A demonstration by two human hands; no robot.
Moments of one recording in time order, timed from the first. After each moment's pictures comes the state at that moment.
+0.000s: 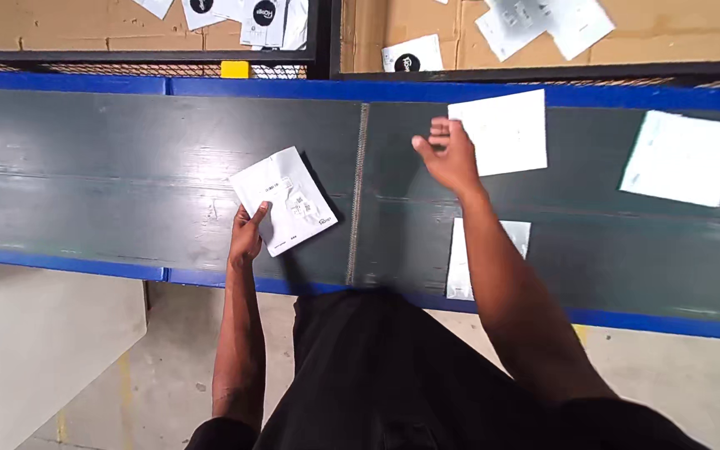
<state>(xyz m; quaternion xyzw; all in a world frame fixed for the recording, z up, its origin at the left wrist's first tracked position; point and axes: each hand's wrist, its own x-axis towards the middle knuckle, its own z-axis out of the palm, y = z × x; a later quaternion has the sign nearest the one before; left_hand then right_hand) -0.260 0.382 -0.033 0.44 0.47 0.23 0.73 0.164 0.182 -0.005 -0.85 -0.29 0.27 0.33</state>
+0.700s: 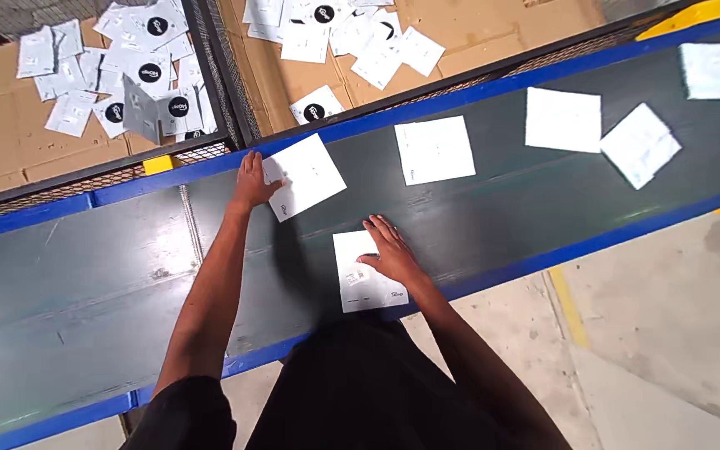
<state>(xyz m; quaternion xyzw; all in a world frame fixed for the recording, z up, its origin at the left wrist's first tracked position) 0.024 0.472 -0.059 0.92 0.21 -0.08 0.31 0.044 0.039 -0.045 -0.89 -0.36 0.23 0.15</state>
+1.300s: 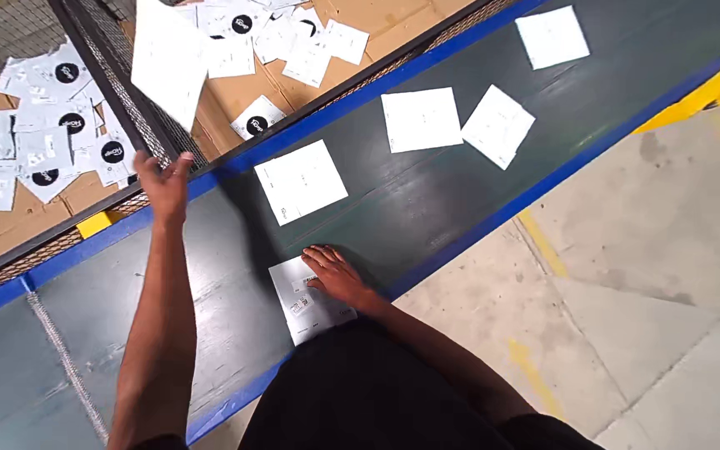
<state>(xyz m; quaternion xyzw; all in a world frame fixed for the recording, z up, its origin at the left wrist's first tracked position) 0.083 0.472 0.010 0.74 0.32 0.13 0.58 -0.014 0.062 -0.058 -0.87 -0.40 0.22 0.18</state>
